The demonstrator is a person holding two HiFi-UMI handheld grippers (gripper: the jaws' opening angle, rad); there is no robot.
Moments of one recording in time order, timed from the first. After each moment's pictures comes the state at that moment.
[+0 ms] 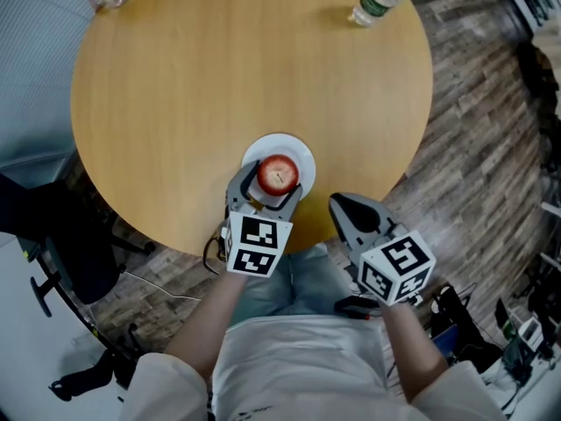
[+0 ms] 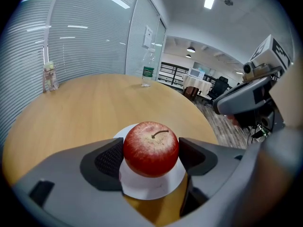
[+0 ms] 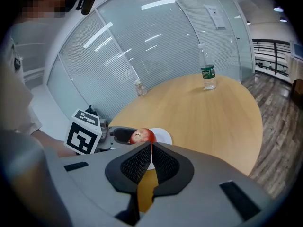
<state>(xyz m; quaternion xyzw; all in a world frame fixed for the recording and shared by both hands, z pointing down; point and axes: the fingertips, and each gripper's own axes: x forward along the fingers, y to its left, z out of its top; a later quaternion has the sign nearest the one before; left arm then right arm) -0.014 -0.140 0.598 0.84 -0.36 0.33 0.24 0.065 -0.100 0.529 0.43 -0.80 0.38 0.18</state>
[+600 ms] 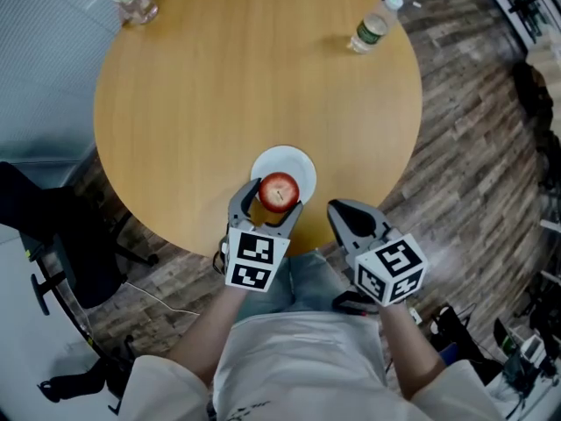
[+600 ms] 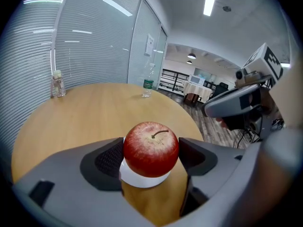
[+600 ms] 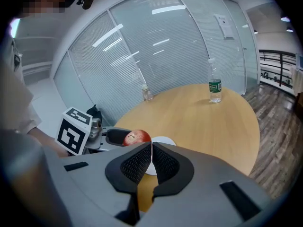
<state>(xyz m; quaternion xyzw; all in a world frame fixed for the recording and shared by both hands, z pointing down) -0.024 -0.122 0.546 0.84 -0.38 0.30 0.23 0.058 -0.096 0.492 0.43 -0.82 0.33 0.18</state>
